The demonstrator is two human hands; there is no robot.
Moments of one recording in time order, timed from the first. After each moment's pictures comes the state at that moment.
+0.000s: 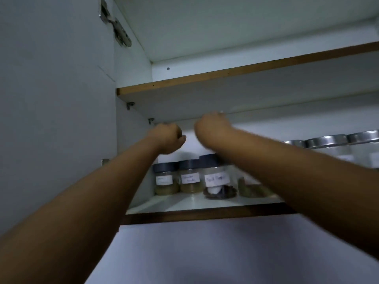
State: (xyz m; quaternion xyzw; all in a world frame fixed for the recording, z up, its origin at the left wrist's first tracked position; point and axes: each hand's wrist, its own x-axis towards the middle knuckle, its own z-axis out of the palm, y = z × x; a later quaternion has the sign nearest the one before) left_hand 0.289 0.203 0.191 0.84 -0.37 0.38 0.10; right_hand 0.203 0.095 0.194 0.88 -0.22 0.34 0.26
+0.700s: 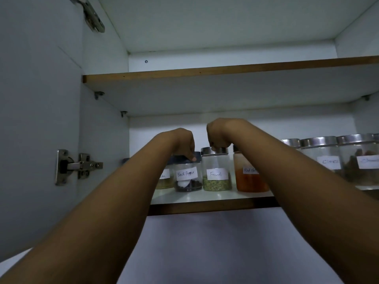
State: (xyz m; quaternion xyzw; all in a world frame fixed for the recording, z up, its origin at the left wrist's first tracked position) left_hand 0.248 0.111 0.182 0.85 -0.45 0.26 -0.04; right_hand 0.145 0.015 0.193 0.94 -0.21 0.14 0.23
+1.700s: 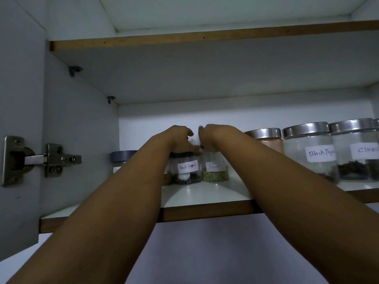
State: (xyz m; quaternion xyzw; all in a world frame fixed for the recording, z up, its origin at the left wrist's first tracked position) left_hand 0.332 0.070 0.165 0.85 -0.45 0.27 0.10; right_hand 0.238 -0.014 0.166 0.94 -0.23 0.20 0.18
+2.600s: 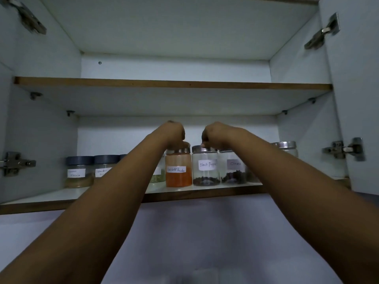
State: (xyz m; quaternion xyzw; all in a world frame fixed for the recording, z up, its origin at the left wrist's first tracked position) left_hand 0.115 0.015 0.174 0.81 -0.47 0.34 0.10; right_hand -0.006 -0.088 0.172 0.94 -0.20 0.24 0.16
